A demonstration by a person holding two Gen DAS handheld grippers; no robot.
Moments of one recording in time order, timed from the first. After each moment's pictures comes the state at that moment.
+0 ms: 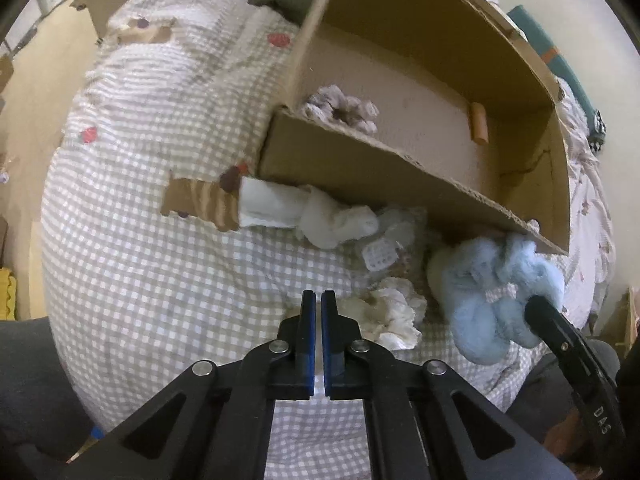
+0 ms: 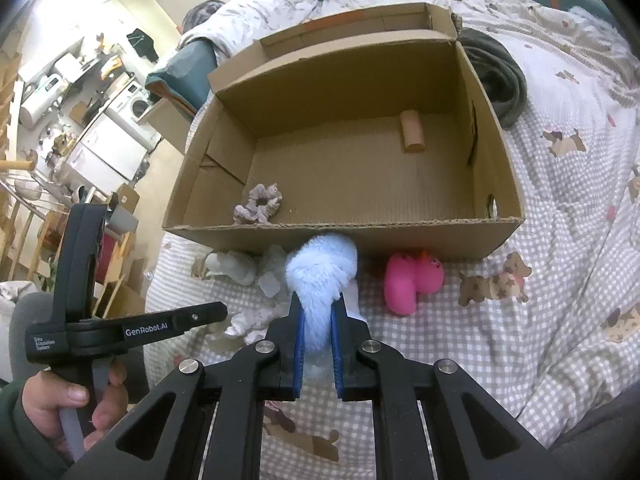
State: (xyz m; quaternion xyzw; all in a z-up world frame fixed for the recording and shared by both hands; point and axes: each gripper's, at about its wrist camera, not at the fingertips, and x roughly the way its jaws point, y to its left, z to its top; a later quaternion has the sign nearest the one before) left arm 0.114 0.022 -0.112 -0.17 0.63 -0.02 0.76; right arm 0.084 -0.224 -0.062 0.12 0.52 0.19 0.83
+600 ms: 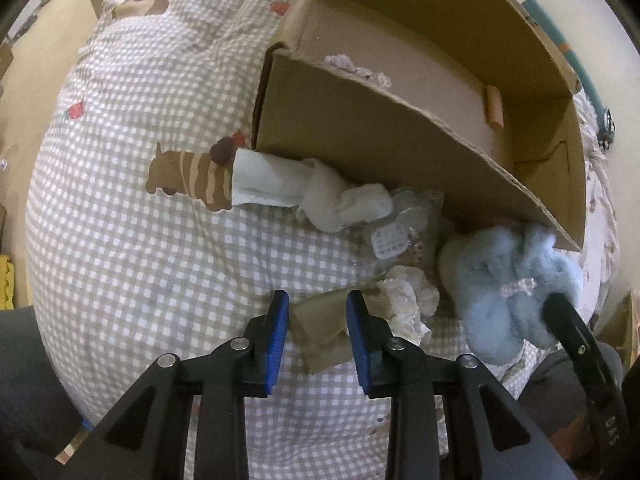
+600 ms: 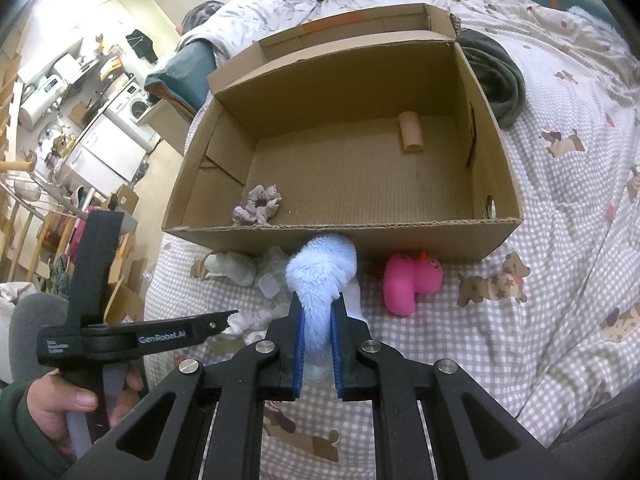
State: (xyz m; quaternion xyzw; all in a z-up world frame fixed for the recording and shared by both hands) left arm 0.120 0.011 -0.138 -0.18 0.66 -0.02 0.73; right arm 0.086 -0.225 -0.062 0.11 0.52 0.19 0.83
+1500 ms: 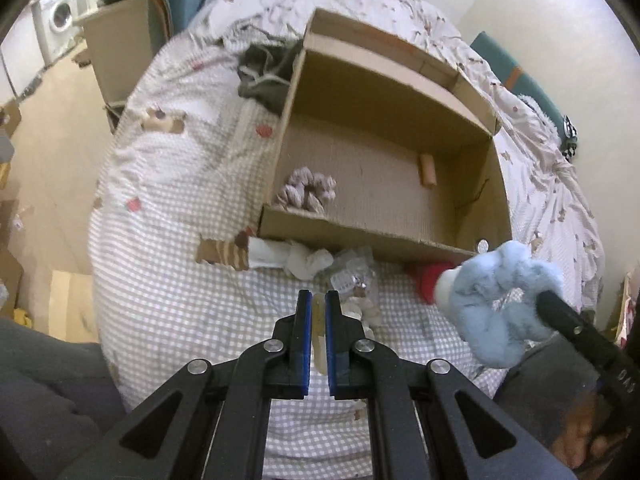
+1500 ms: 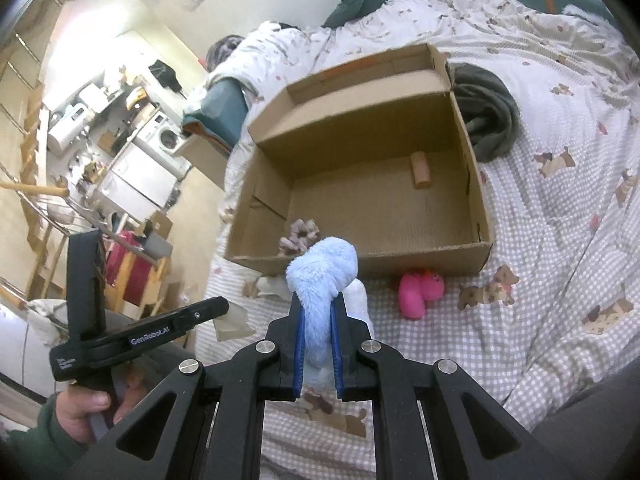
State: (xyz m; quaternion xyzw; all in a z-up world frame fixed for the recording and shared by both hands) left arm 0.089 0.011 -0.037 -0.13 0.54 -0.03 0.83; right arm 0.060 -0.254 -0.004 0.17 0.47 0.23 0.83
